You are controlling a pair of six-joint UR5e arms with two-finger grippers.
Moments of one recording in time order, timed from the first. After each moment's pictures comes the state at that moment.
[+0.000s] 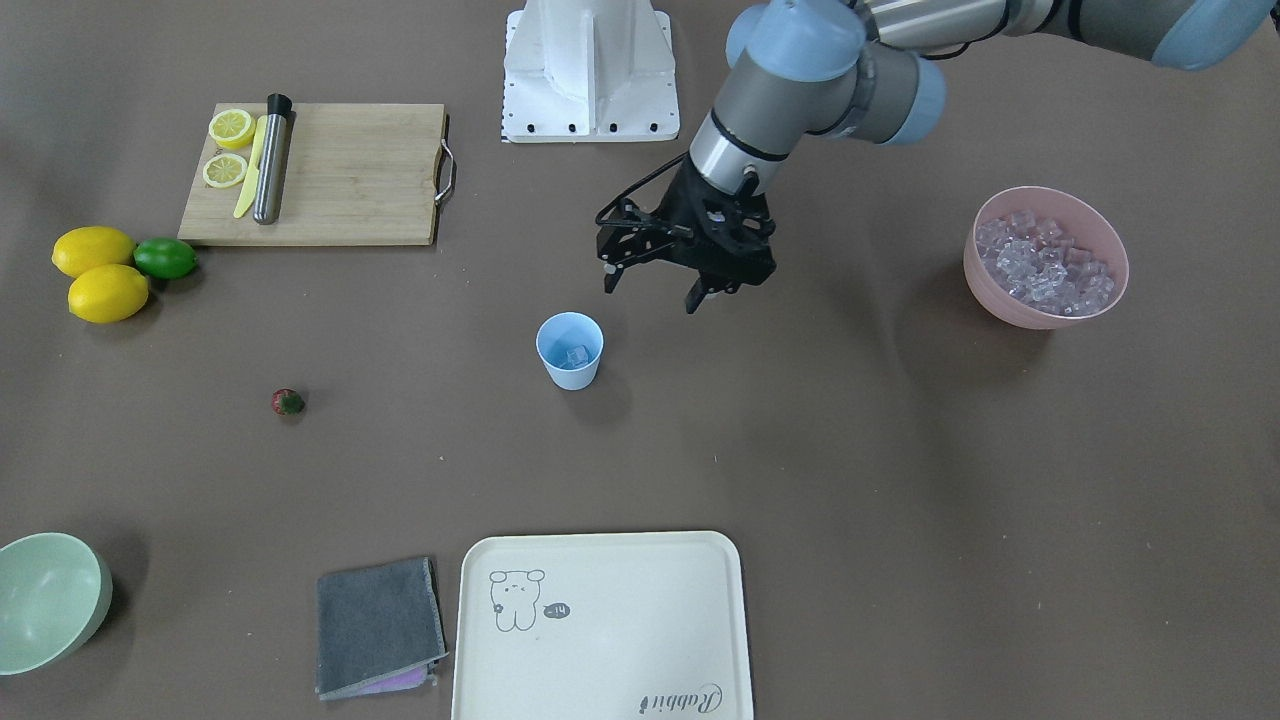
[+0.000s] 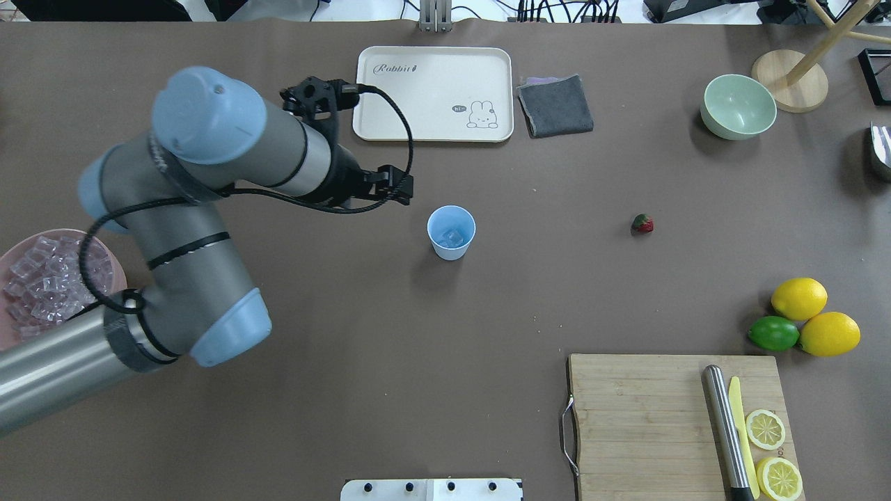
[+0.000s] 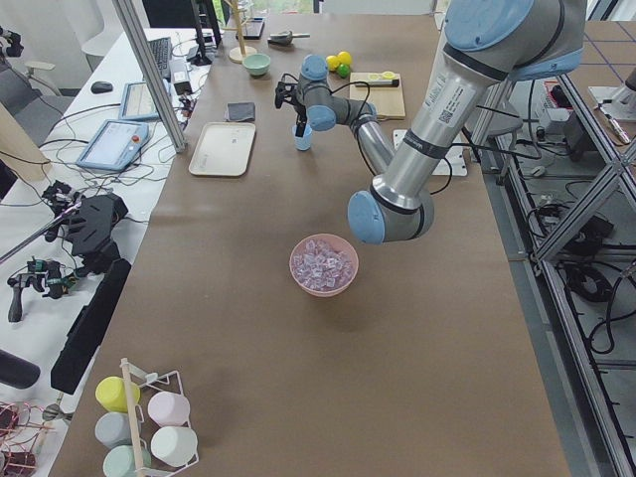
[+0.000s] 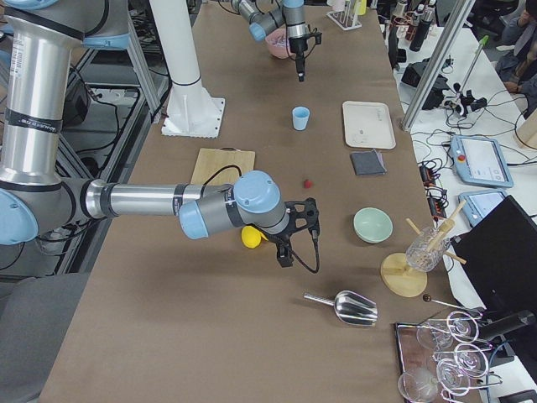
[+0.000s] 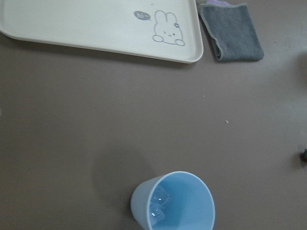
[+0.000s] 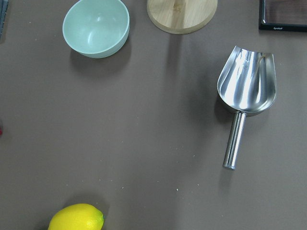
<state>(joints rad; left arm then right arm) -0.67 -2.17 -1.81 -1.83 -1.97 -1.15 1.62 -1.81 1.85 -1.25 2.46 0.12</state>
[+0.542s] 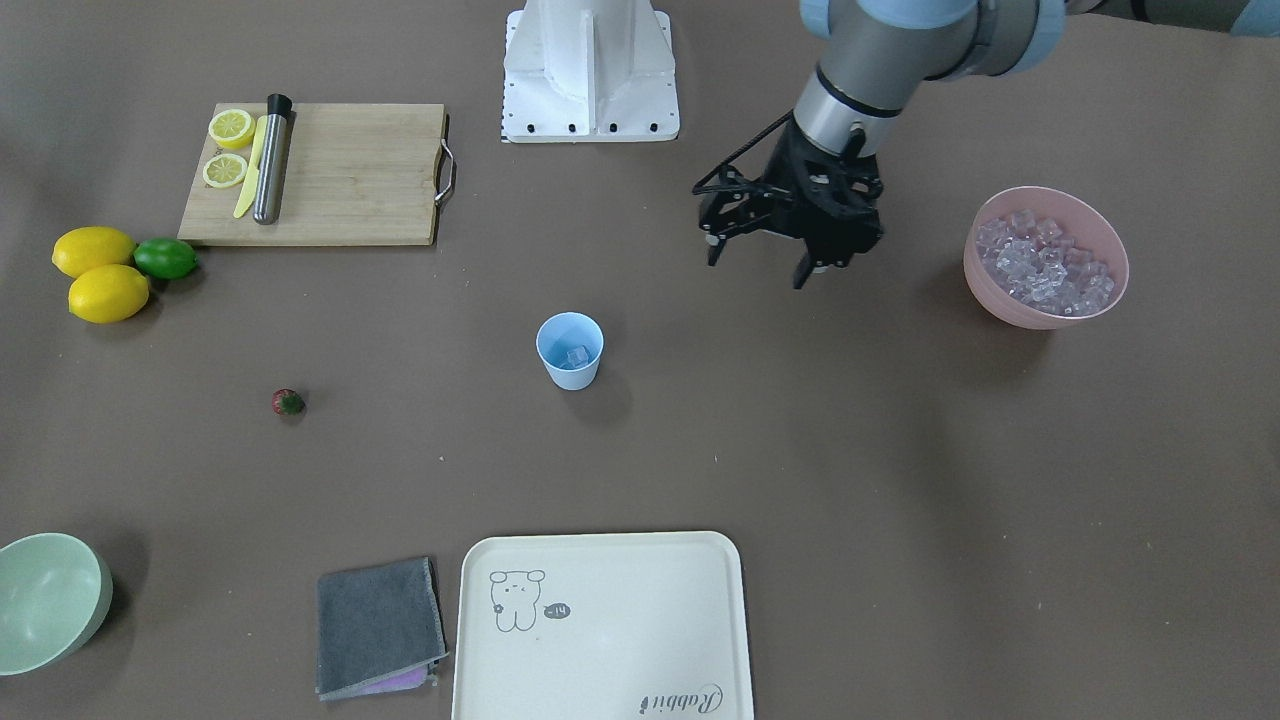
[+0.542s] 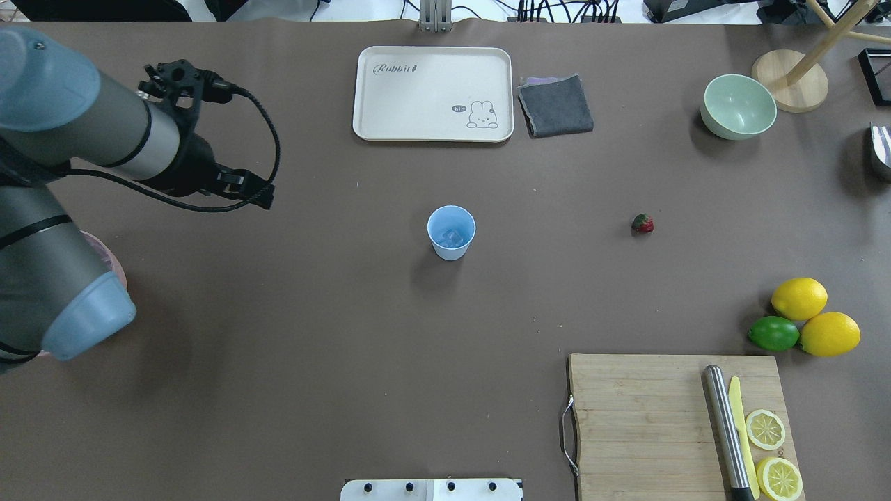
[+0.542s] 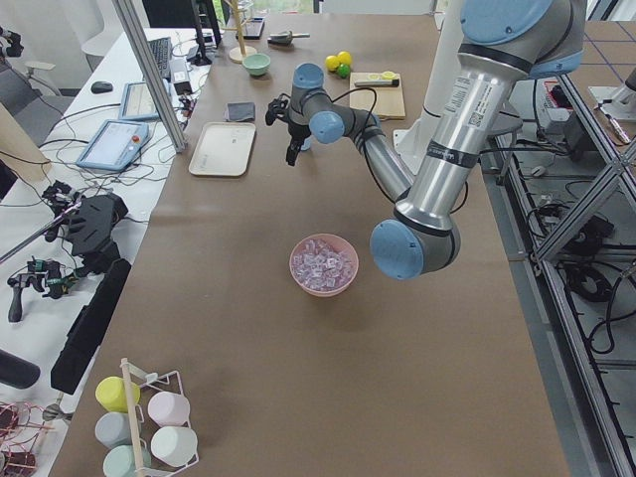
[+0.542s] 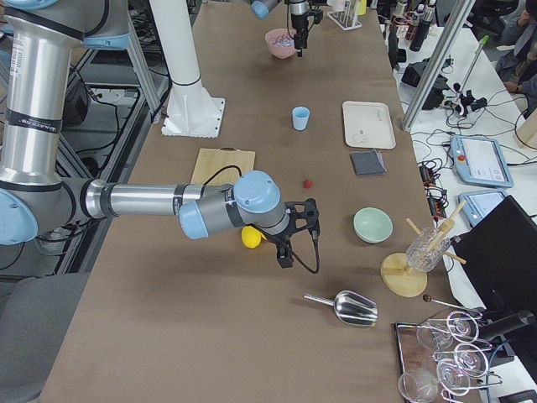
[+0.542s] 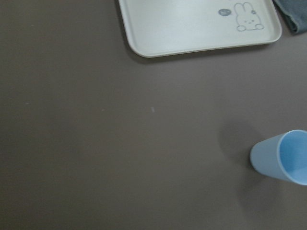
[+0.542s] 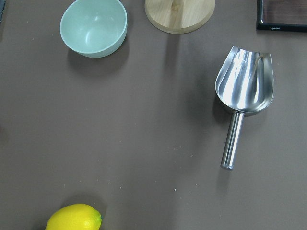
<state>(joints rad) -0.82 -1.91 -1.98 -1.66 -2.03 -0.74 1.62 -1.81 1.84 -1.25 2.46 0.12</state>
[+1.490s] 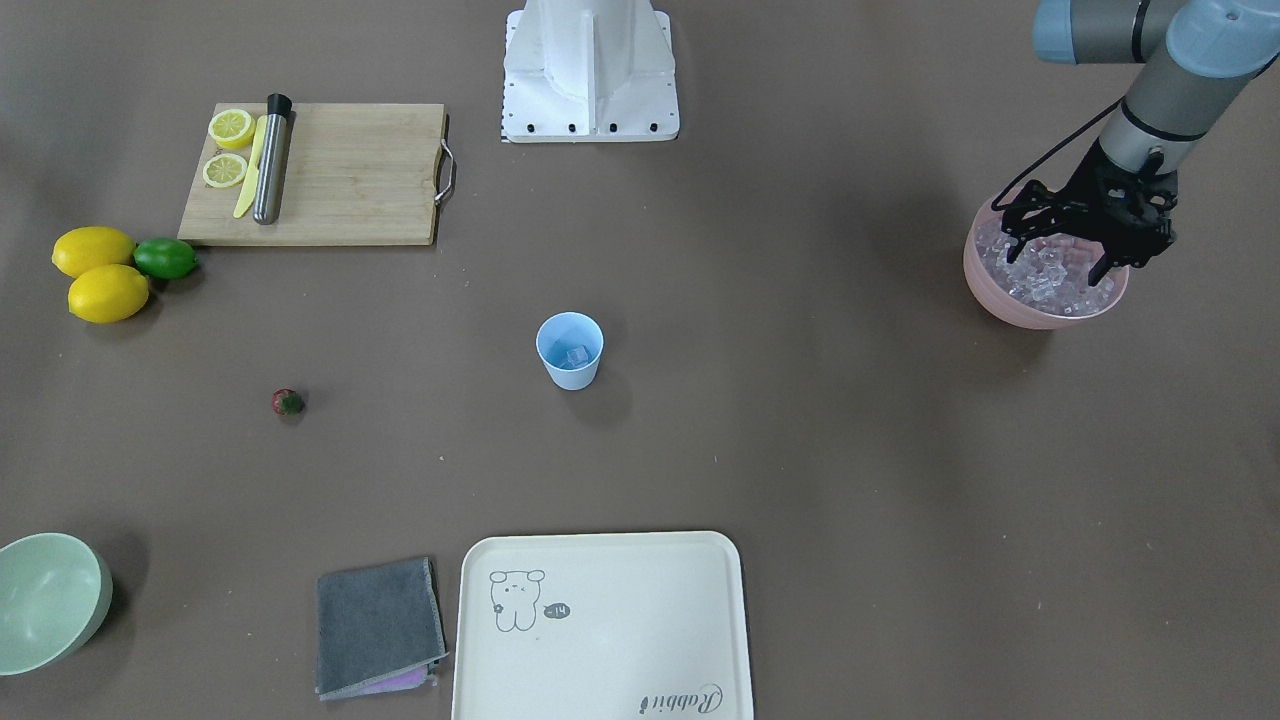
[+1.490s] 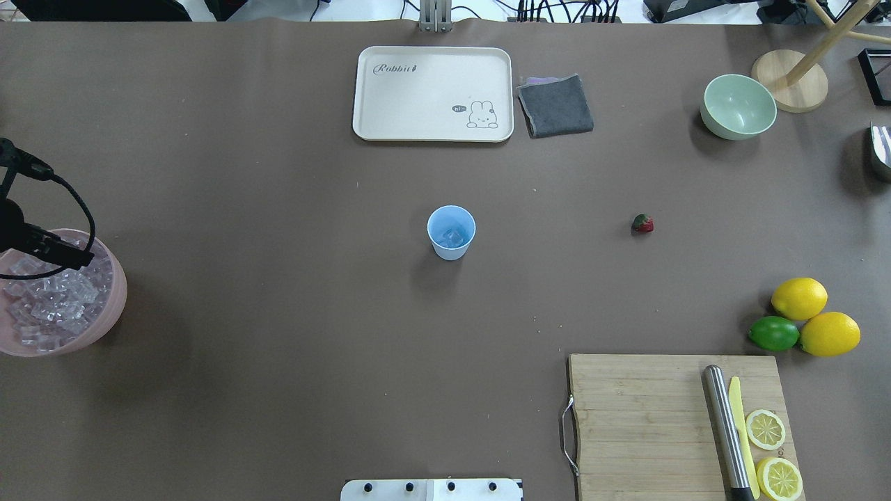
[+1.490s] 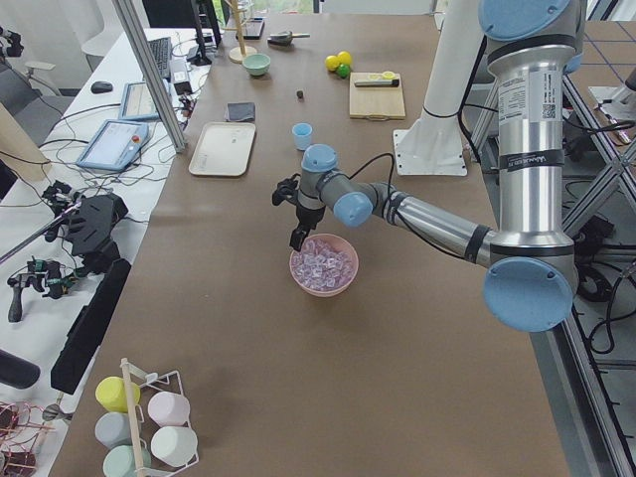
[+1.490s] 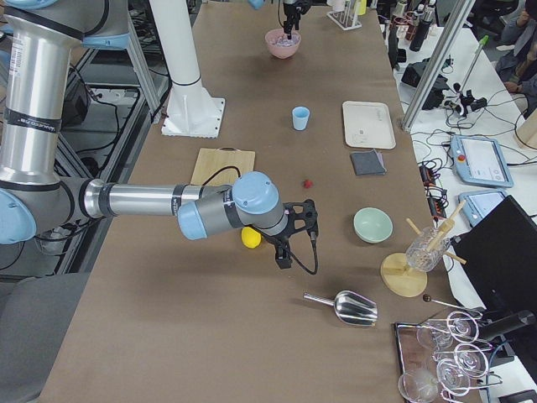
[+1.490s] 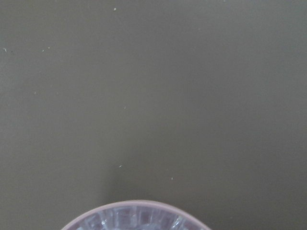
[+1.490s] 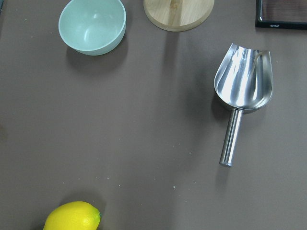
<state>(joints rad) -0.93 -1.44 -1.96 -1.97 -2.04 -0.44 1.62 -1.81 1.84 -1.25 2.46 0.12</state>
